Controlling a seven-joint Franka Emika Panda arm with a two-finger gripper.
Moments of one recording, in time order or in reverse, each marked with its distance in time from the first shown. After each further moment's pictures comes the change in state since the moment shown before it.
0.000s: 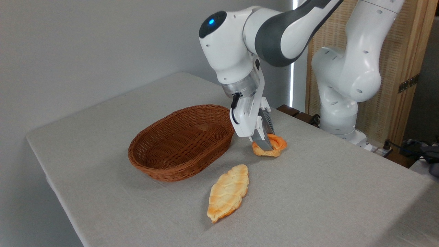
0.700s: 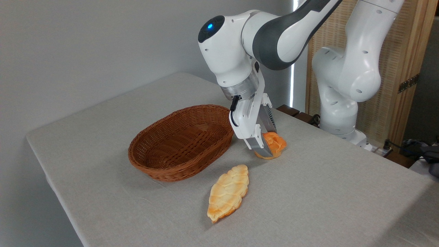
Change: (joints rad) arm -0.010 0.009 -0.010 -0.029 0.000 0.015 0.000
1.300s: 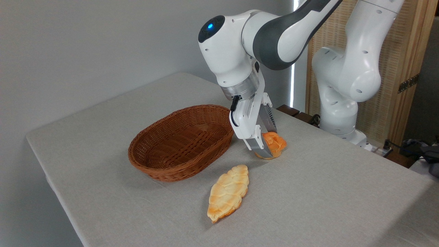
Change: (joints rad) arm 0.001 0.000 0.000 0.000 0.000 0.000 0.000
